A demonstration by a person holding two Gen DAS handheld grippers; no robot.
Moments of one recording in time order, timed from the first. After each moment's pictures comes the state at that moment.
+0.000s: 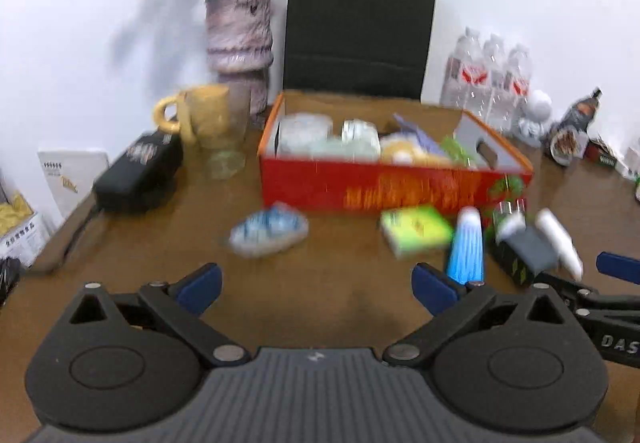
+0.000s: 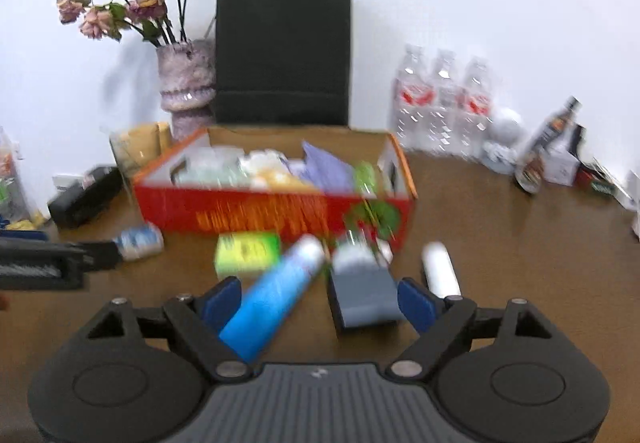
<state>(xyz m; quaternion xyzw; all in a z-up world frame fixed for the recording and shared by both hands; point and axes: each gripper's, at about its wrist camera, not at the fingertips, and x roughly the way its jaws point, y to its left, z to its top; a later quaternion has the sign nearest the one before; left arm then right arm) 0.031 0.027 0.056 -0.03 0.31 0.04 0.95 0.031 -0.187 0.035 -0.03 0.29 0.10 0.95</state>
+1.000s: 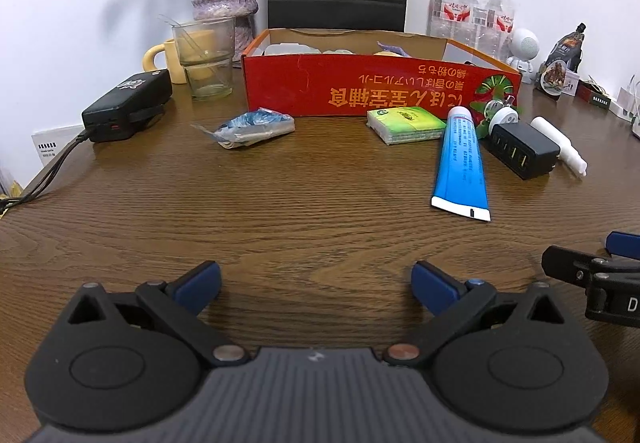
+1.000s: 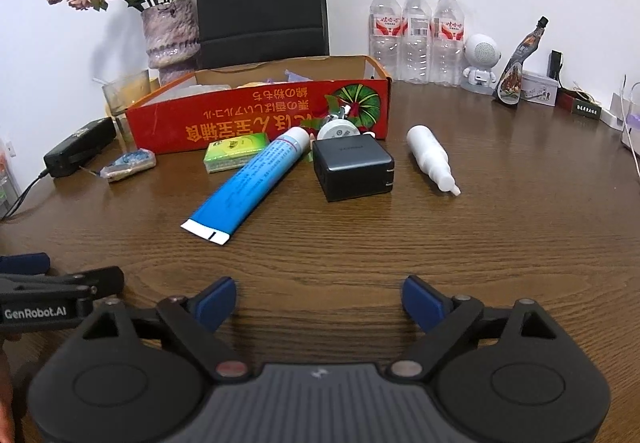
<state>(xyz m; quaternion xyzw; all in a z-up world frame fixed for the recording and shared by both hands) 0.000 0.014 -0.004 0.00 0.34 0.02 0.94 -0.010 -0.203 -0.022 0.01 0.33 0.09 0.94</state>
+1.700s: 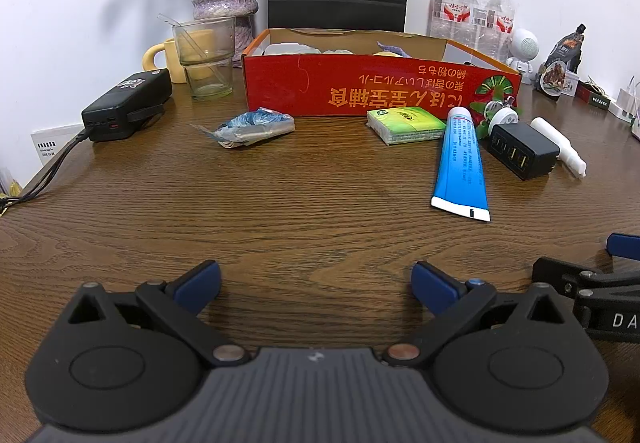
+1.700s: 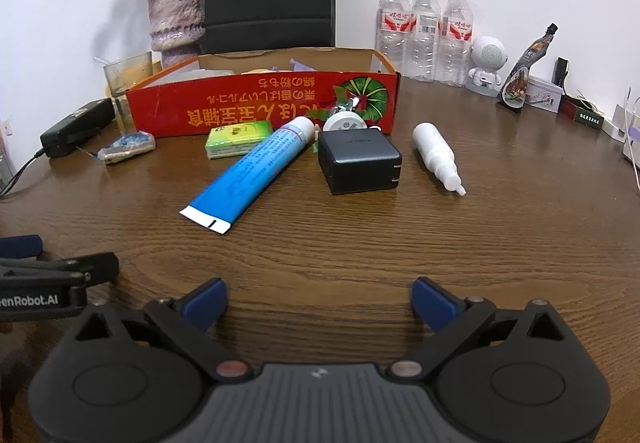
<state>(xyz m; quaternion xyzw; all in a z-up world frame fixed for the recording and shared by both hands) 0.001 0.015 -0.003 -0.01 0.34 0.02 0.94 -0.007 -0.192 -0.024 -0.01 0.34 0.08 0.94</state>
